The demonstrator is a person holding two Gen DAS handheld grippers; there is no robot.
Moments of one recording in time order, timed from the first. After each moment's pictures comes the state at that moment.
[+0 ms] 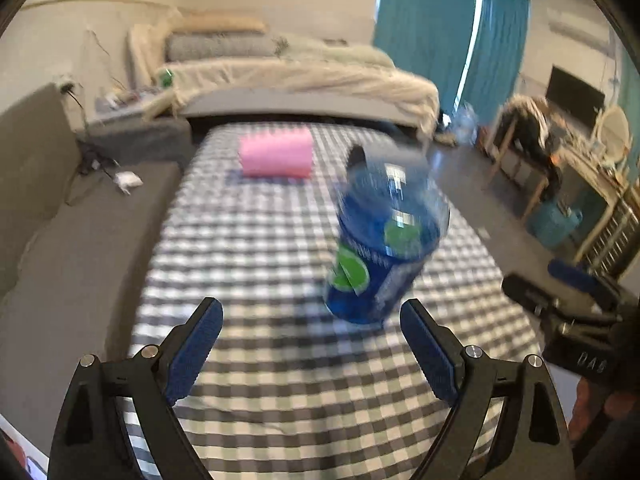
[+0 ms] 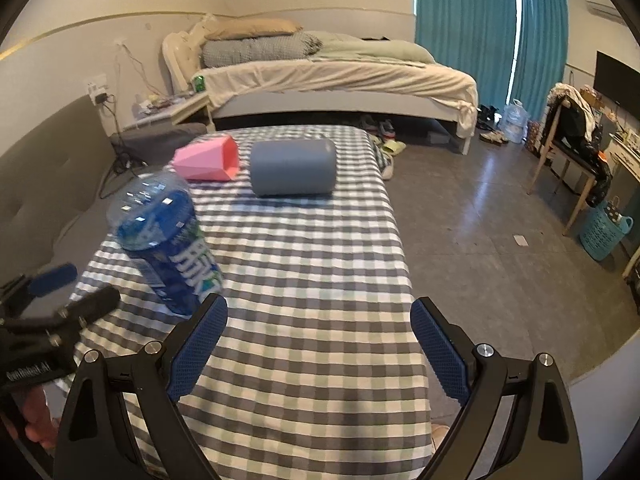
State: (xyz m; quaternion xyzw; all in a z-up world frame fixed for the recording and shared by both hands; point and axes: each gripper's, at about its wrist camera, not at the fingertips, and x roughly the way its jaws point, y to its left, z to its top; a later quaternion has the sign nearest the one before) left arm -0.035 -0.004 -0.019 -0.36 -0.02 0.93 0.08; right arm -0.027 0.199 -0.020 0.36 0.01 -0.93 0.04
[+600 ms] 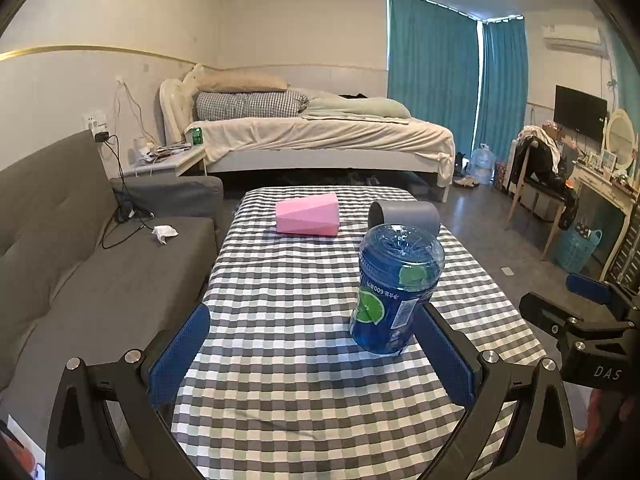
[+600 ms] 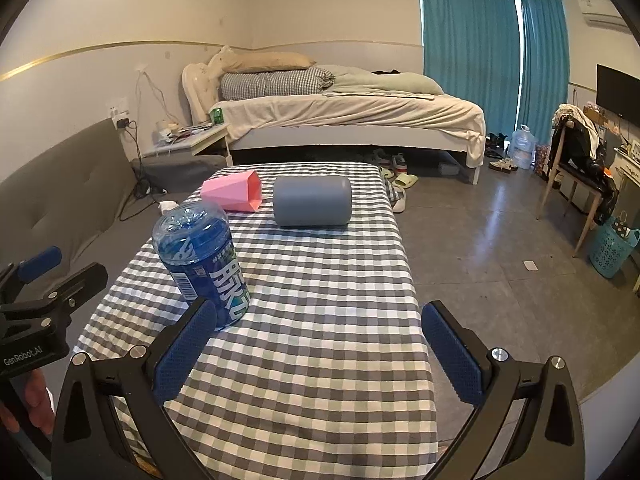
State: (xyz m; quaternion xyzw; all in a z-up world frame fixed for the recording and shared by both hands) left arm -0.010 -0.014 0.000 -0.27 0.01 0.96 0.04; right arm 0.002 0.200 -0.007 0.30 0.00 -0.95 0.05
